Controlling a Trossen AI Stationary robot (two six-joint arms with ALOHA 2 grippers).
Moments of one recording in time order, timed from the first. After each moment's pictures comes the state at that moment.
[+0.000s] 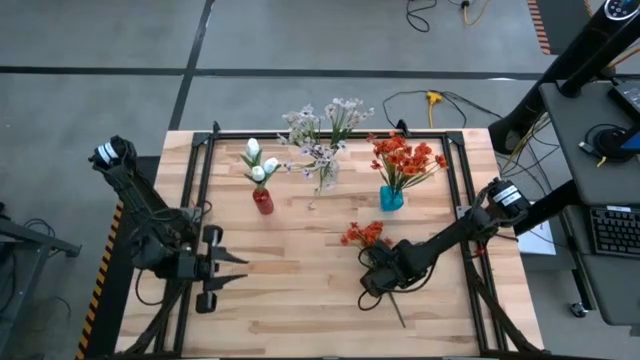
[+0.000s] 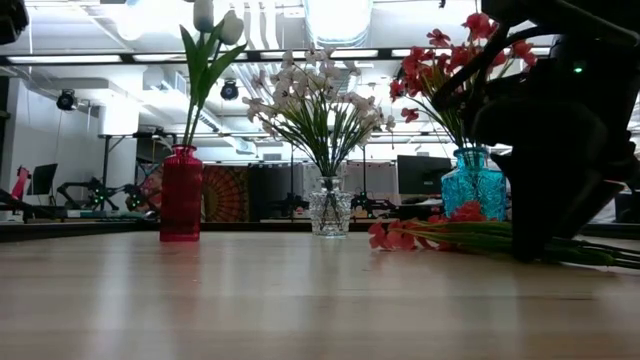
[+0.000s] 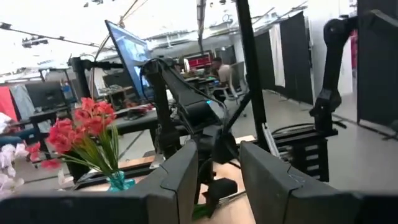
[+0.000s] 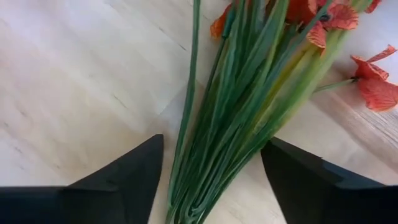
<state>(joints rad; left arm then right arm) -1.02 0.98 0.47 0.75 -0.96 0.35 0.49 1.81 1.02 -0.65 0.26 1.34</state>
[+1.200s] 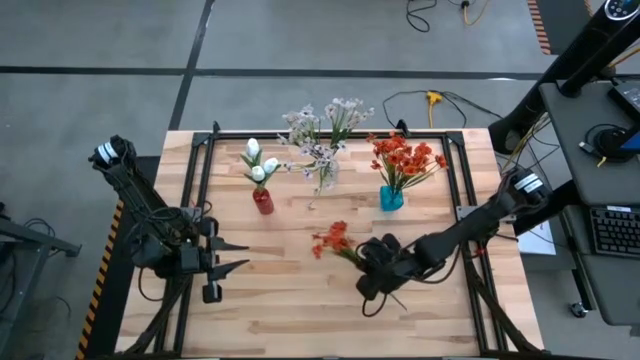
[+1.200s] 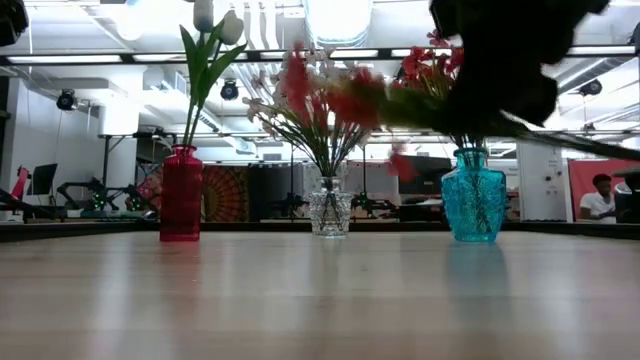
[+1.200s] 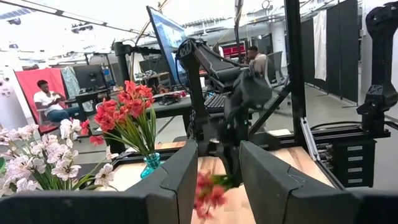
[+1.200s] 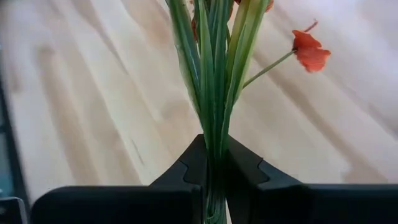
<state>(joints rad) -1.01 0.96 0.47 0.74 -1.12 0.34 0.50 1.61 1.02 -0.40 0.41 1.05</state>
